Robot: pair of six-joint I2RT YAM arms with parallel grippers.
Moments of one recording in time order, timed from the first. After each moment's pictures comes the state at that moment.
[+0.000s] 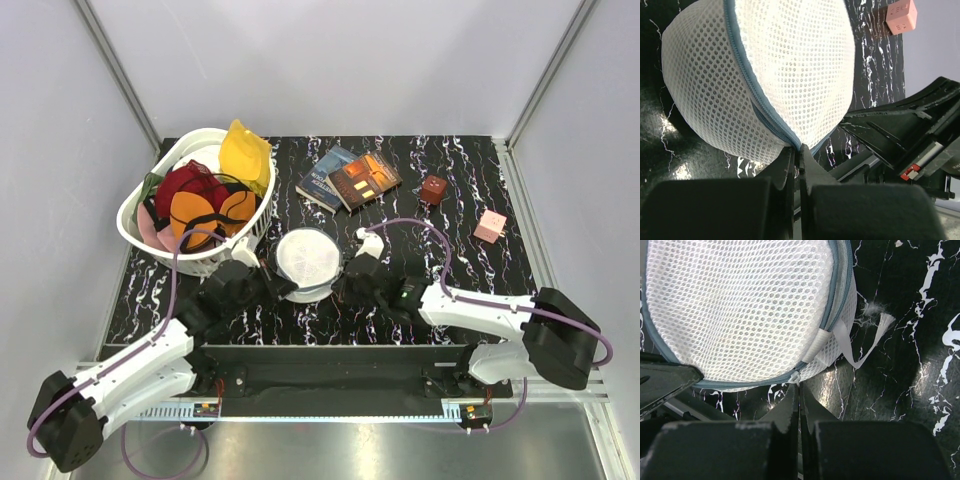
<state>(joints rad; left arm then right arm) -0.68 0.77 0.37 -0.08 0.06 -0.91 1.02 1.32 0.70 -0.04 0.29 0.88</state>
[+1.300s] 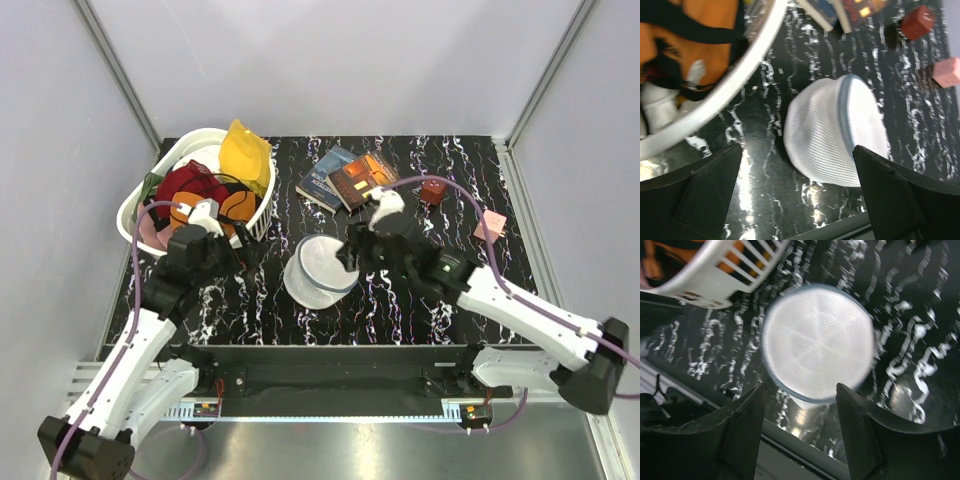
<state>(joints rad) -0.35 0.74 0.71 -0.47 0.08 -0.55 0.90 1.10 1.00 -0.46 0.21 0.62</state>
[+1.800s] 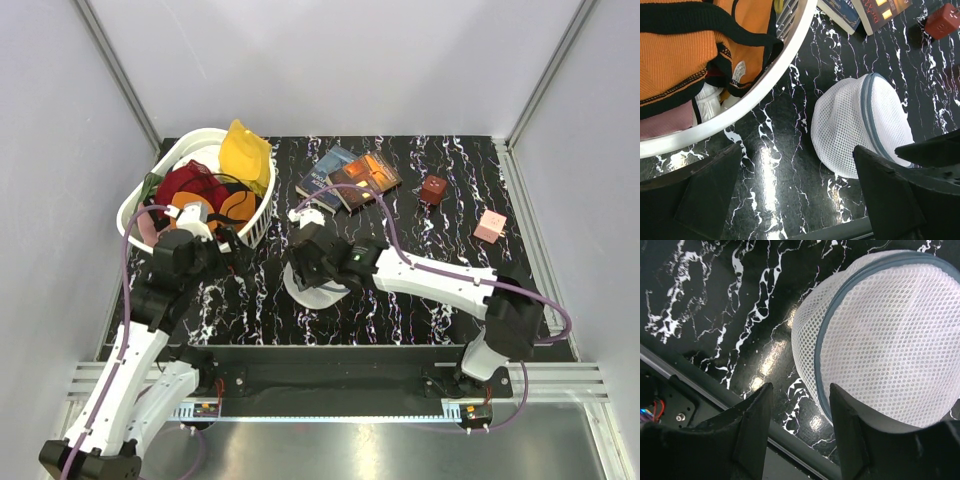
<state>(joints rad) -0.26 0.67 0.74 -0.59 0.07 -0.42 1.09 1.62 1.30 -0.48 0.20 0.53</state>
